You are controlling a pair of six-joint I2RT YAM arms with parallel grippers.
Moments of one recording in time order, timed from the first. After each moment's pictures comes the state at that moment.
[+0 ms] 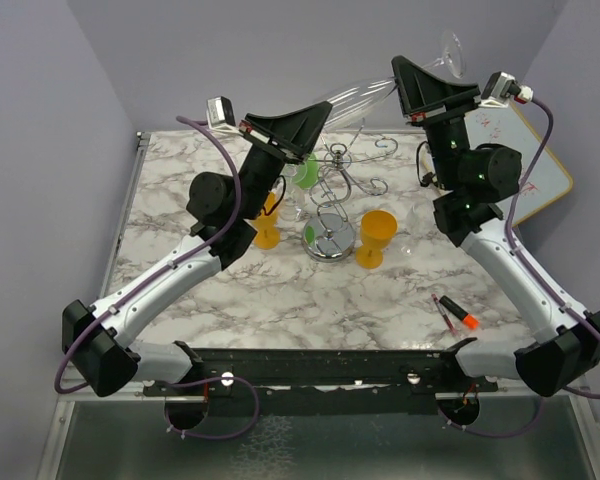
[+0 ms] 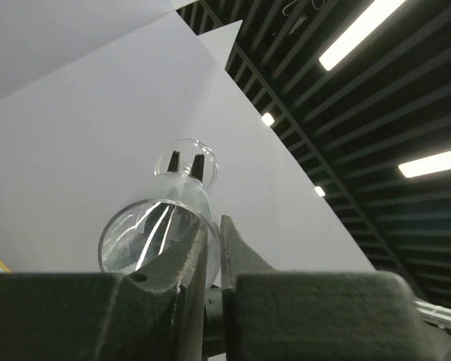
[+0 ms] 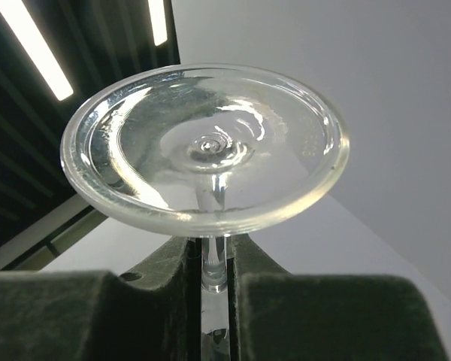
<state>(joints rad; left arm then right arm) -0.76 1.30 1.24 0.77 -0.07 -1.31 0.47 1.30 1.32 0.77 0.00 1.16</state>
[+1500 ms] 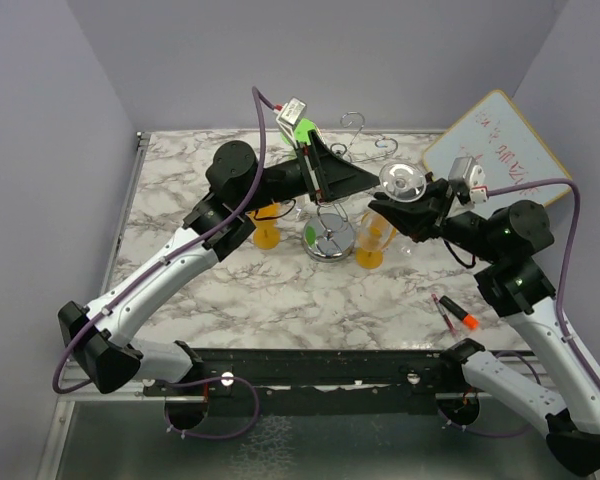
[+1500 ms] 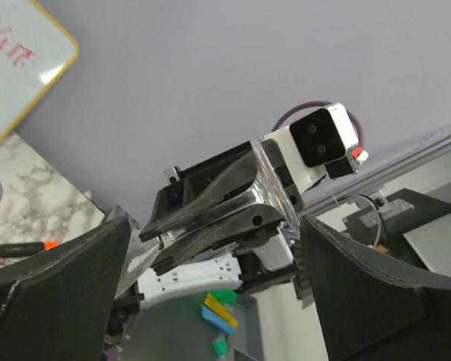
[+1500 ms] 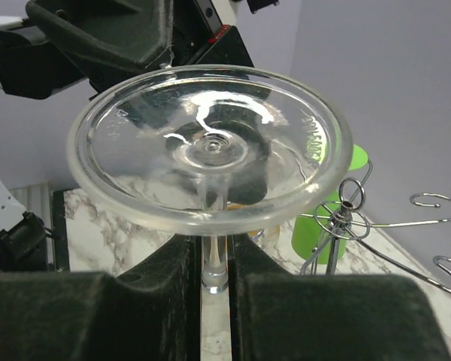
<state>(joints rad) -0.76 1.30 1.39 0.19 0.54 -1.10 0.48 0.81 1.01 0.09 -0.61 0.07</state>
